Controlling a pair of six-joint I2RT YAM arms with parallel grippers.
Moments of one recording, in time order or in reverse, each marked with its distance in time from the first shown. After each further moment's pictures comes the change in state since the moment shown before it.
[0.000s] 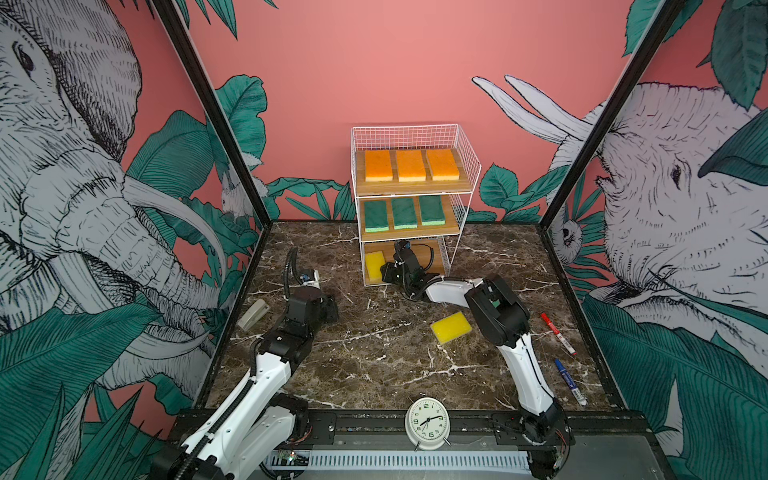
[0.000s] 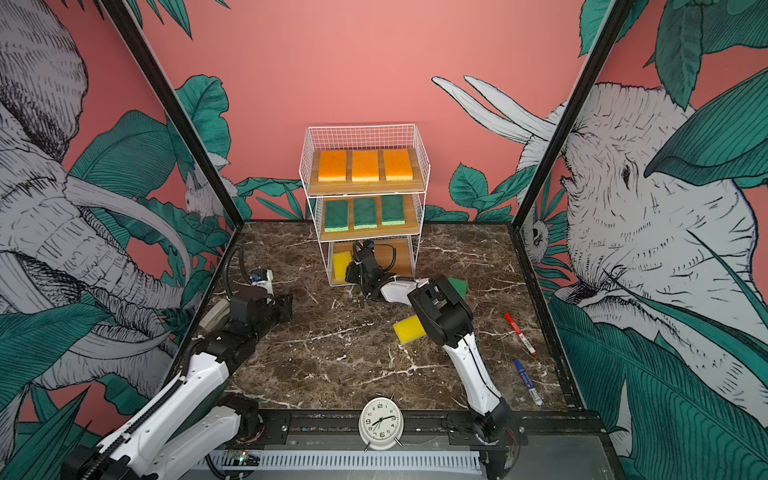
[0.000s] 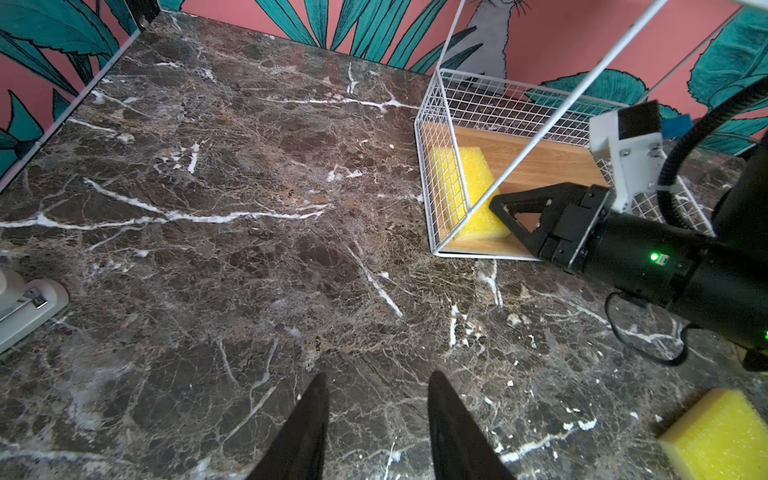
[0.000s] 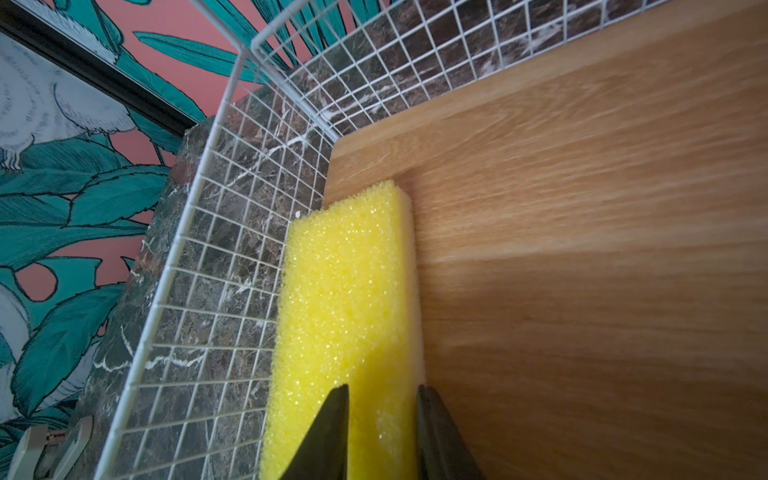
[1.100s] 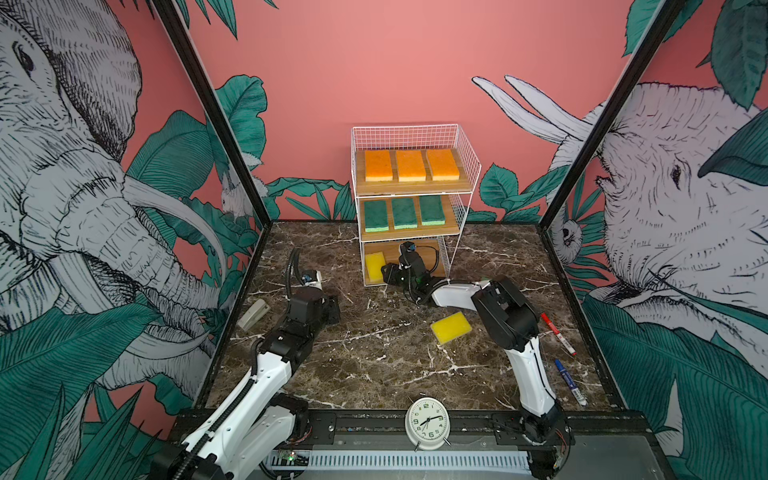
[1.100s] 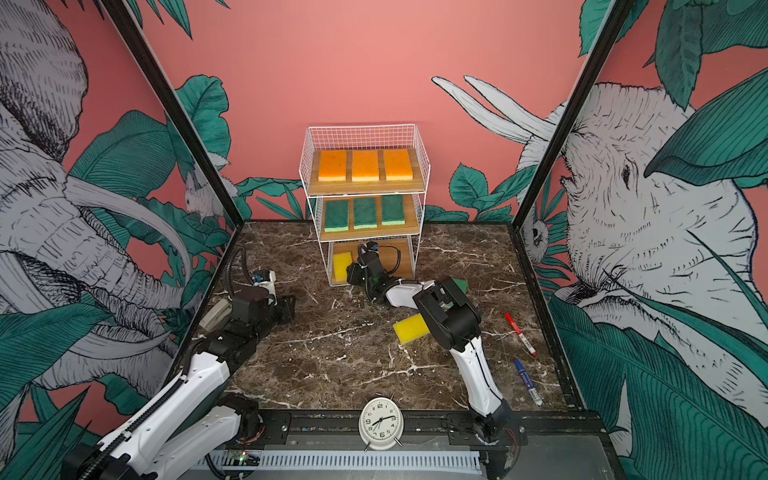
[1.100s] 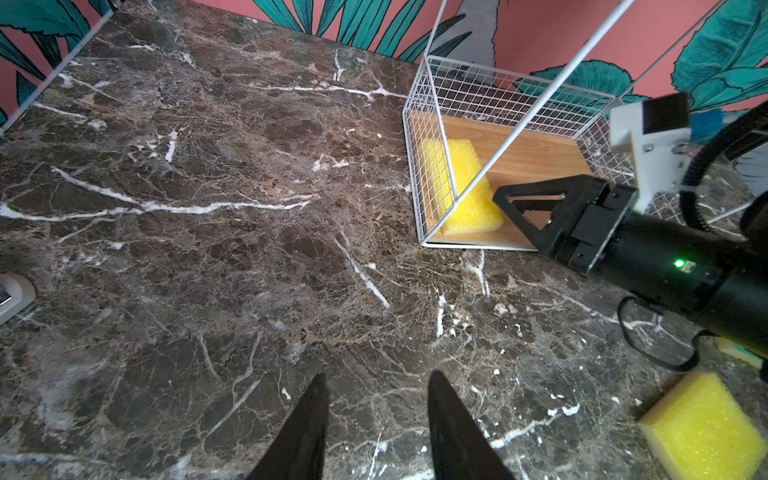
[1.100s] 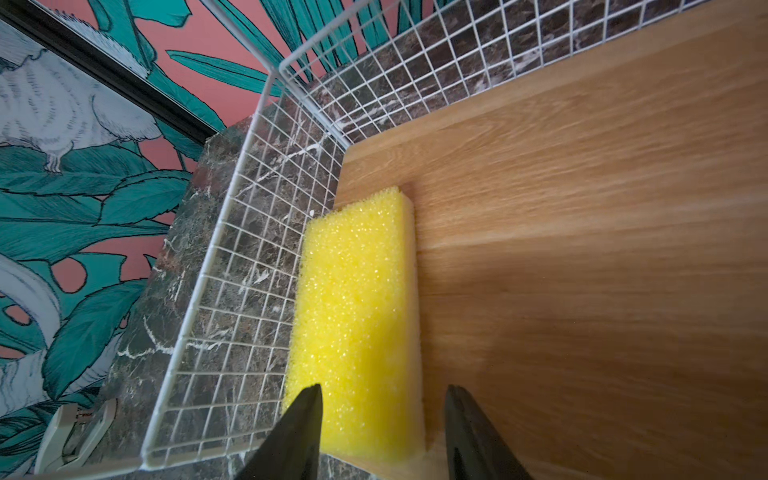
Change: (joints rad) left arm -0.011 0.012 -0.001 0.002 0.034 -0.016; right arm 0.000 -0.077 -0.113 0.071 -0.002 -0.012
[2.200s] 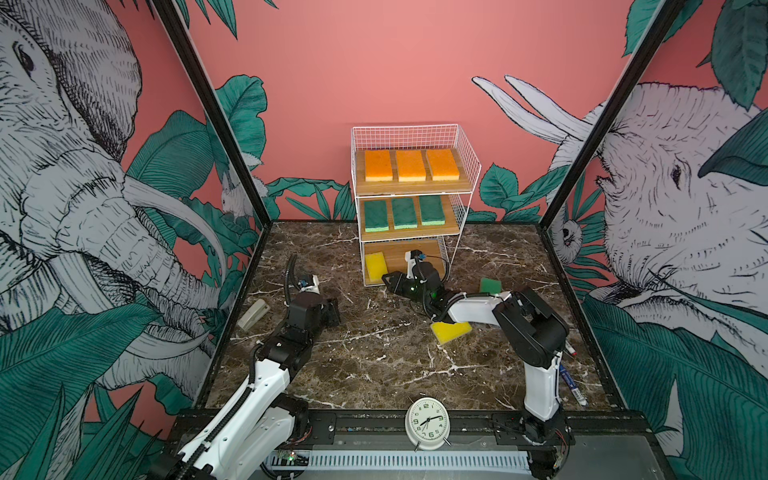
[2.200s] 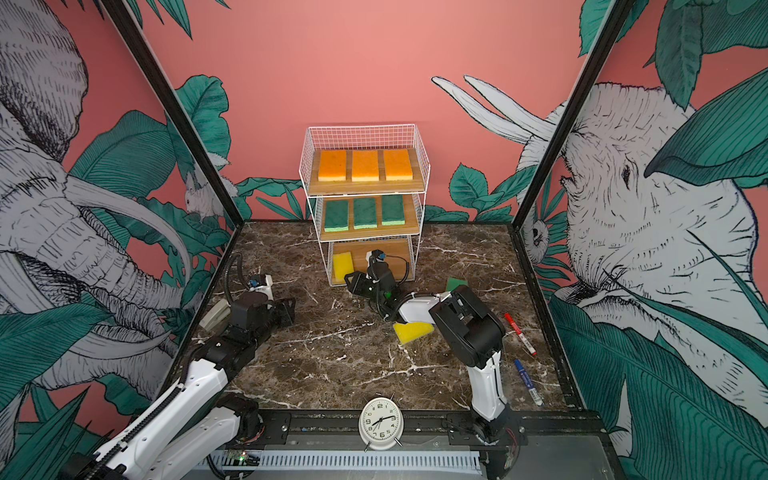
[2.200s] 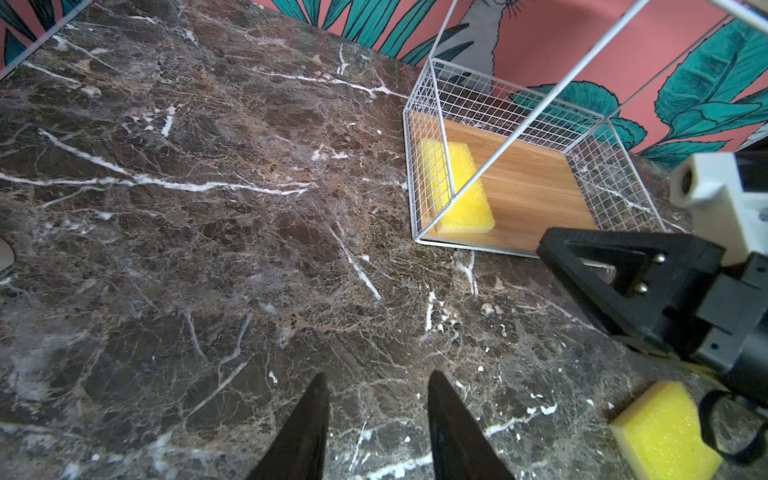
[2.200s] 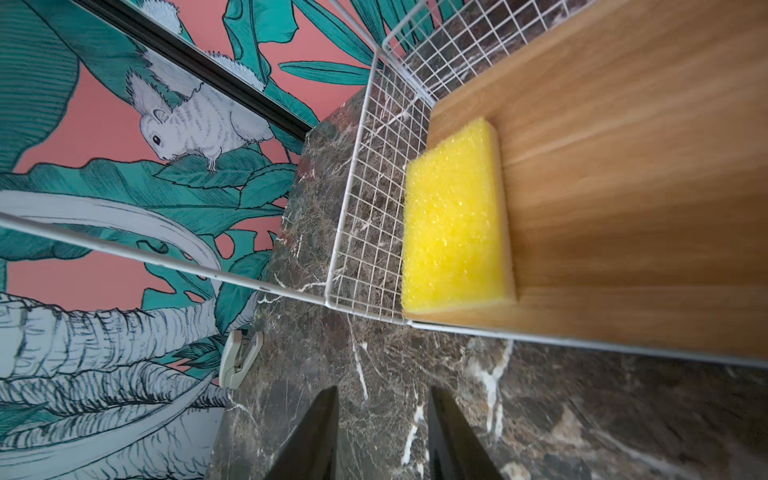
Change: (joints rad) left arm -0.013 -0.054 -0.042 -0.005 -0.003 -0.084; right arm 0.033 -0.222 -0.298 0.218 -0.149 0.178
